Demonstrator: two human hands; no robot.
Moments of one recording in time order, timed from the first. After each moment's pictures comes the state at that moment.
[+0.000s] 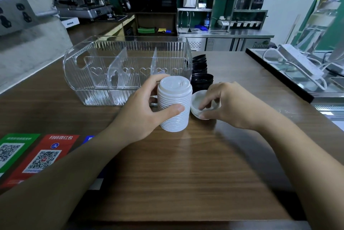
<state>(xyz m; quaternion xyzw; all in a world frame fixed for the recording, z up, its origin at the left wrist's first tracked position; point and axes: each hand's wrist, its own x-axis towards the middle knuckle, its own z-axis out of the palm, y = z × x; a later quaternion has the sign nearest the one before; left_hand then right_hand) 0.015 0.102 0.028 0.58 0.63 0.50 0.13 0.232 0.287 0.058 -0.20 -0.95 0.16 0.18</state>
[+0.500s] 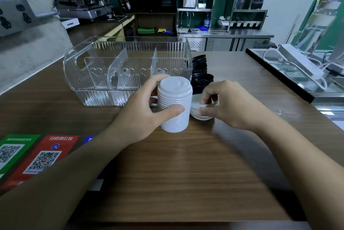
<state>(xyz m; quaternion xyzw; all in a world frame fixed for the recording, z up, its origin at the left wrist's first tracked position) 0.015 0.101 0.030 0.59 0.63 0.49 0.12 0.228 0.273 0.062 -0.24 -0.92 0.21 0.21</state>
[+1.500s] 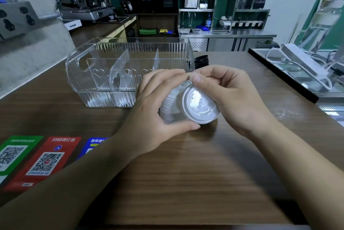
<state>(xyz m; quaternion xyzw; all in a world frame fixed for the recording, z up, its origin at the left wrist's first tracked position) 0.039 0.098 0.032 0.66 0.58 0.46 -0.11 0.217 0.233 0.076 -0.13 -0.71 0.58 0.38</state>
